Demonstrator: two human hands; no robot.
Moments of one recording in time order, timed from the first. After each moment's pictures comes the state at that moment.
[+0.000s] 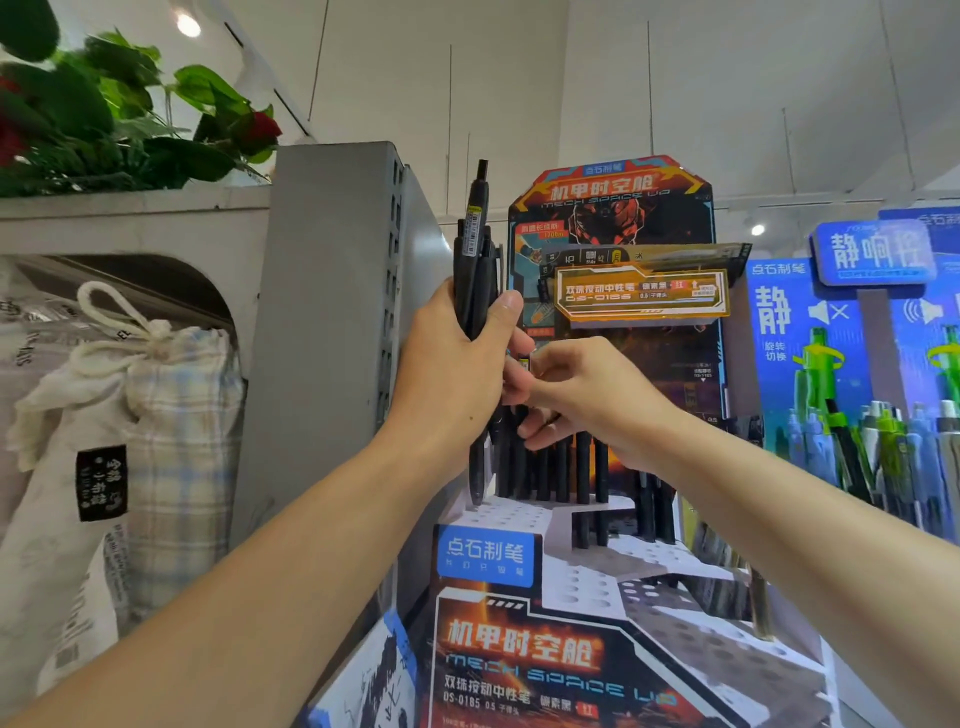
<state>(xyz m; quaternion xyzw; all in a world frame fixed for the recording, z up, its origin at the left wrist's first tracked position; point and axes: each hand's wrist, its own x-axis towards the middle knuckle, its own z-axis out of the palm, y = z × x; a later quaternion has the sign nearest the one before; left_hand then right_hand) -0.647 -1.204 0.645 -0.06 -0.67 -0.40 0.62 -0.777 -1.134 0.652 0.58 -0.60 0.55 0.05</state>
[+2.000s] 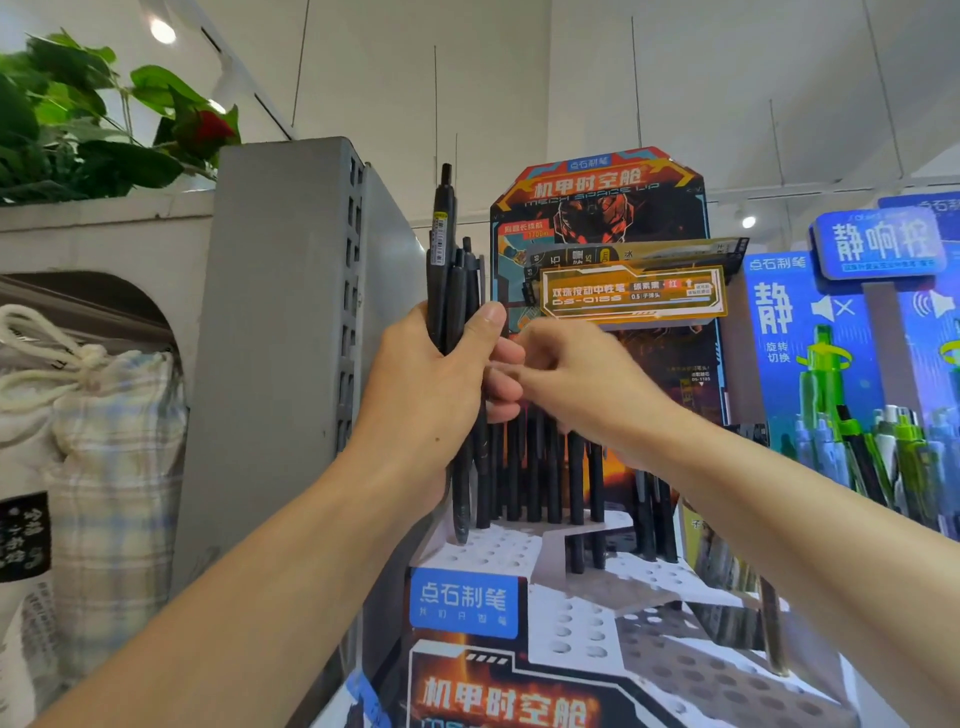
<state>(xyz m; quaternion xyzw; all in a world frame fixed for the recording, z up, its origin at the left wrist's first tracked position) -0.652 -1.206 0.648 -0.03 -0.66 -0.45 0.60 -0.775 -1.130 0.665 0.59 -0.63 0.46 0.19</state>
